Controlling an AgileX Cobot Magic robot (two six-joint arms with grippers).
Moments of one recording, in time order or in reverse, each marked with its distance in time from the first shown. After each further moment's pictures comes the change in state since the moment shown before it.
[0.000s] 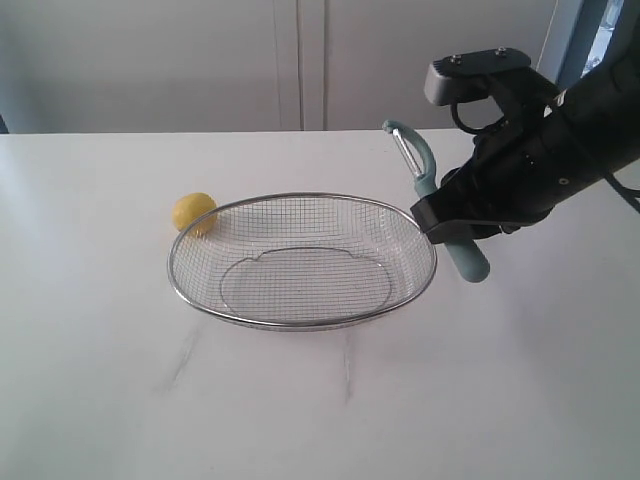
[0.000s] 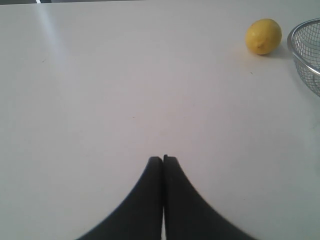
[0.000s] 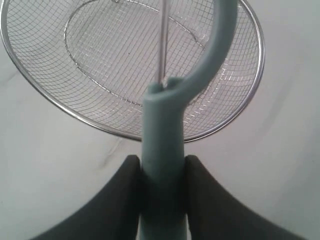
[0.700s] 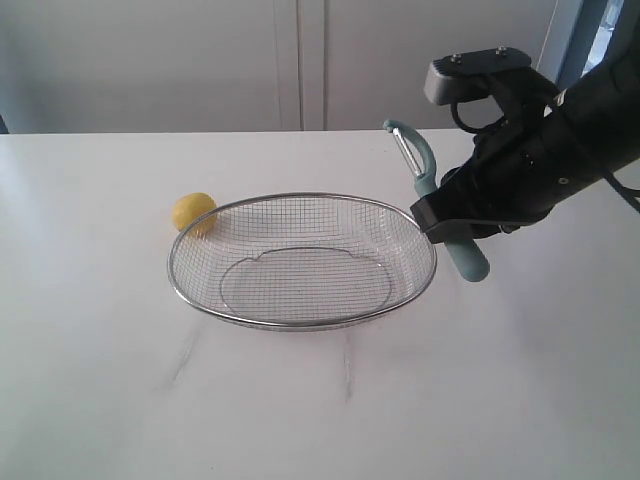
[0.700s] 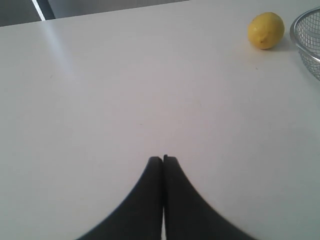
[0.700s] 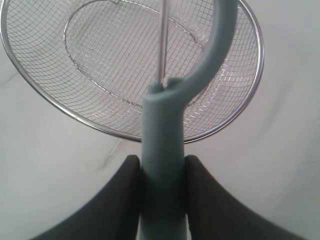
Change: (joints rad) left arm 0.000 0.000 0.000 0.029 -0.015 0.075; right arm 0.000 0.000 0.000 0.000 -0.004 0.002
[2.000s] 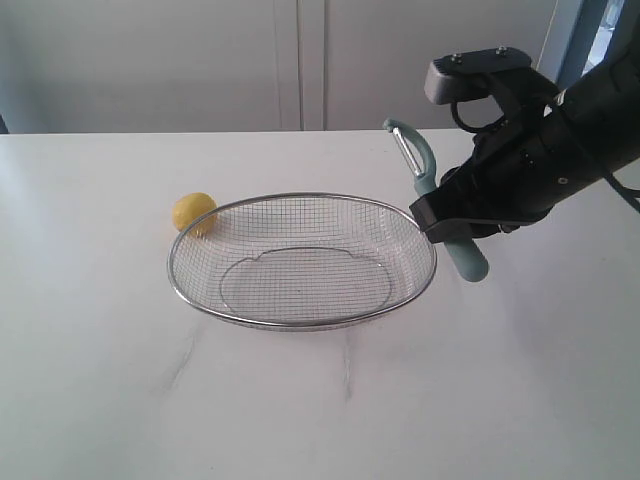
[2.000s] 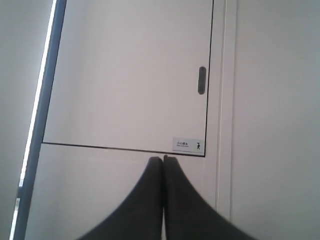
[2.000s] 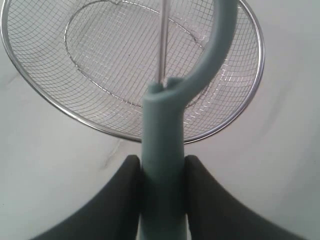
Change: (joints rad) left arm 0.000 -0.002 0.000 0.000 -0.936 -0.252; right arm 0.000 0.000 0.000 0.002 0.000 0.003
